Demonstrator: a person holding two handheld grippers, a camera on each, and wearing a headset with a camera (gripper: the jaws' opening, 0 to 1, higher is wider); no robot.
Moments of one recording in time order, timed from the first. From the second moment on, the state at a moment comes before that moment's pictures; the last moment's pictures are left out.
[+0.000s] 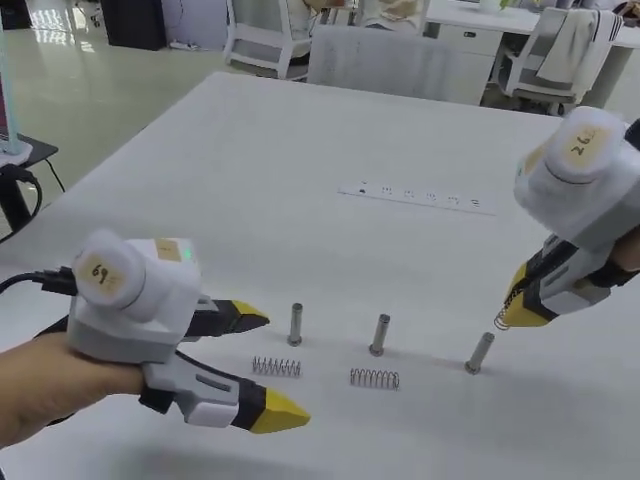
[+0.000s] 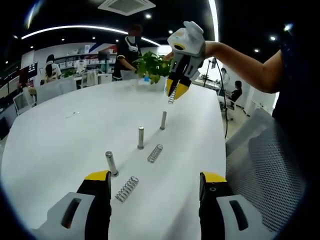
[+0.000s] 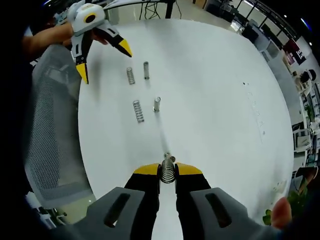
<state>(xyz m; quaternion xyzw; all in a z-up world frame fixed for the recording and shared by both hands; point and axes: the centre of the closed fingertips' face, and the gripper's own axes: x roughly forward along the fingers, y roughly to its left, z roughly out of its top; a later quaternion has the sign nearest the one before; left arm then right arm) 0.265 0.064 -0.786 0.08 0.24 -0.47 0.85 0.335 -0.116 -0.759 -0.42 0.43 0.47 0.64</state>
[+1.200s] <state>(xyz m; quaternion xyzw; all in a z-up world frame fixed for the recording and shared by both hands) 0.266 0.068 -0.787 0.07 0.24 -0.47 0.85 0.347 -0.118 -0.793 -0.42 0.46 0.47 0.62</state>
